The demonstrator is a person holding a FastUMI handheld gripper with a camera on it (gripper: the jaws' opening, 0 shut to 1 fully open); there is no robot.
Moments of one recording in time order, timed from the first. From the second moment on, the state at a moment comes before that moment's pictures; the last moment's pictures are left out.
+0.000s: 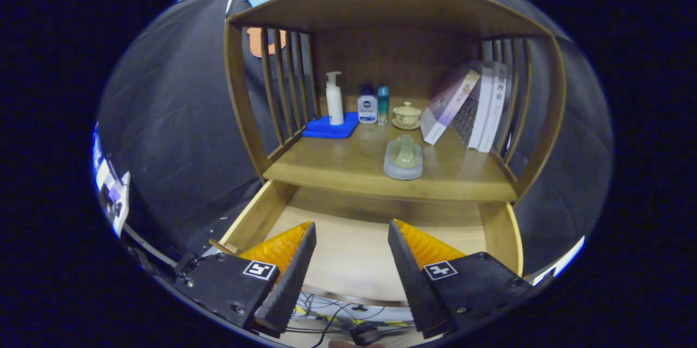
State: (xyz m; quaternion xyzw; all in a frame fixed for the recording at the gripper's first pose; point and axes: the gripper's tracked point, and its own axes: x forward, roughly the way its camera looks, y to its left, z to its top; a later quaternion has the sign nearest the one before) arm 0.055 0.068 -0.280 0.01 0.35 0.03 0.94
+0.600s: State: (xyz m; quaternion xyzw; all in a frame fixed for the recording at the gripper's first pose) arm -0.039 0.067 -0.319 -0.02 0.28 0.01 0.96
